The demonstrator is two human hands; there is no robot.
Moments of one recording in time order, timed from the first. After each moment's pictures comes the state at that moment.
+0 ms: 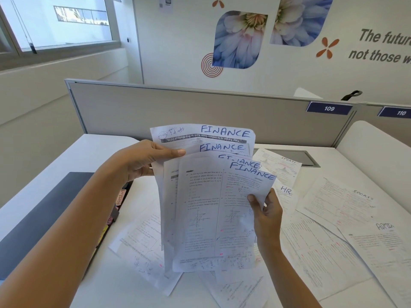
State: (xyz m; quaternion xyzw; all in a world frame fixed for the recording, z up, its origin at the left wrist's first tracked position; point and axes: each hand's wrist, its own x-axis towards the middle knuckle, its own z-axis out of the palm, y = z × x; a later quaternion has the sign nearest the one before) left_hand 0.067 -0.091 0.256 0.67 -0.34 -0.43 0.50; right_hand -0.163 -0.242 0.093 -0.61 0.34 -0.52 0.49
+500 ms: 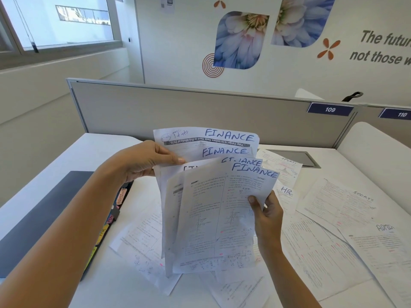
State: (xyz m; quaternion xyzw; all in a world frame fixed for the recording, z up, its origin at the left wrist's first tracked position) left_hand 0.068 -0.089 0.254 0.68 -0.40 -0.42 0.45; right_hand -0.165 -0.239 0.093 -0.61 0.33 -0.51 0.50
